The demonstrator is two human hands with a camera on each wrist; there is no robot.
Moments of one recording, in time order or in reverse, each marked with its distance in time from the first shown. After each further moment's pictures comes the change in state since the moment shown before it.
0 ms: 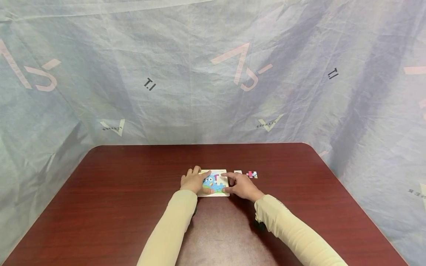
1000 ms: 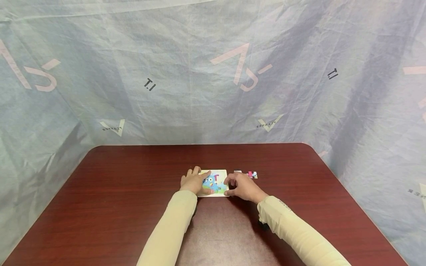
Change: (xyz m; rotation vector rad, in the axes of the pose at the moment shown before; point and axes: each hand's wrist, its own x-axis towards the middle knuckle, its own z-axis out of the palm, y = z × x) left_hand 0.007 -0.005 0.008 -0.027 0.023 0.012; right_hand -0.005 0.001 -0.006 -0.162 0.014 -0.105
